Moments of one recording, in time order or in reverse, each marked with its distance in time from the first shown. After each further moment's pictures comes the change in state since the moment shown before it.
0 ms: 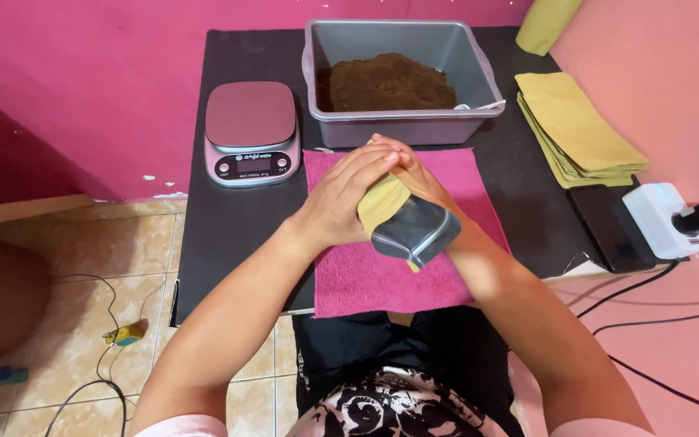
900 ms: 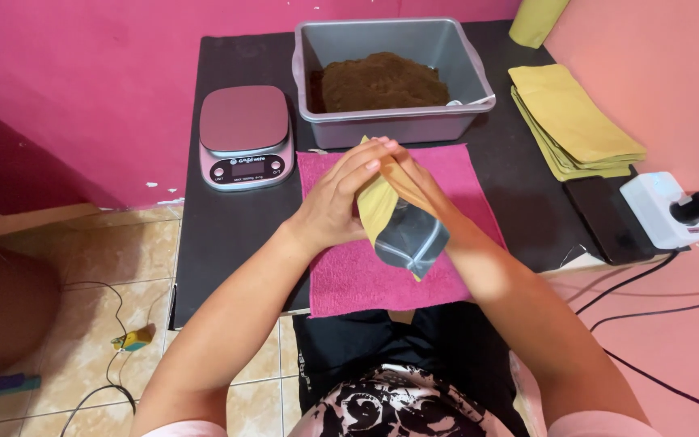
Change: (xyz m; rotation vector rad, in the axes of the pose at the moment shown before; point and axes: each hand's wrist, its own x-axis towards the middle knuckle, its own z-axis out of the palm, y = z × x) left_hand -0.007 -0.007 0.010 -0.039 0.002 0.060; right_hand -0.014 -0.011 0.010 0.356 0.139 0.255
